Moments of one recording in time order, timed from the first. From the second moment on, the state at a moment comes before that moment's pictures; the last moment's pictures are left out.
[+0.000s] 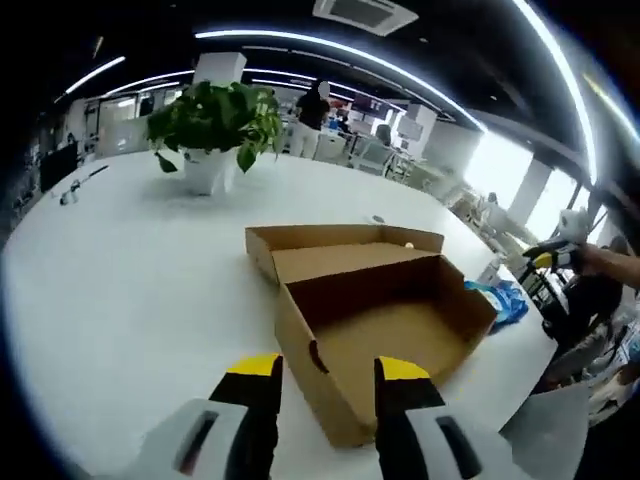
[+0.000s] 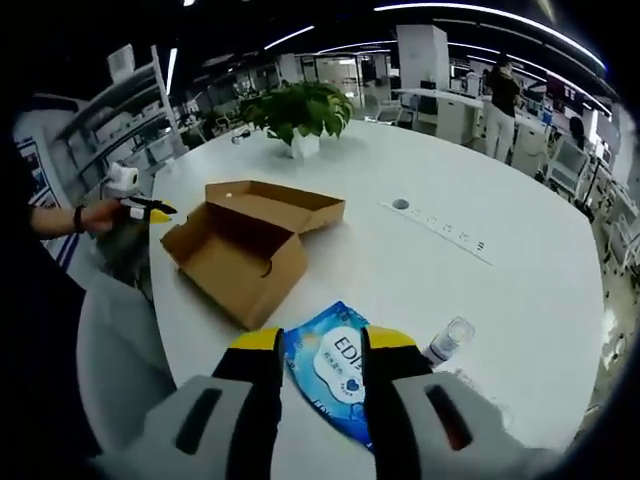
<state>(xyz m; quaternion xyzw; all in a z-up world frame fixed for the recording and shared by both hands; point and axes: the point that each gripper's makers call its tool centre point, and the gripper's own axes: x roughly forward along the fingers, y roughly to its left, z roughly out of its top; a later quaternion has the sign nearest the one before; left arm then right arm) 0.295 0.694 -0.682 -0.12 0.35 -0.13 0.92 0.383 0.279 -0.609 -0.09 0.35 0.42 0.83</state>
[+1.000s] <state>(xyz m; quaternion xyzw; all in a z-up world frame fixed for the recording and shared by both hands) 0.290 0.669 -0.718 -0.08 0.41 -0.15 0.90 0.397 0.318 -0.619 -0.04 0.34 0.42 0.84</state>
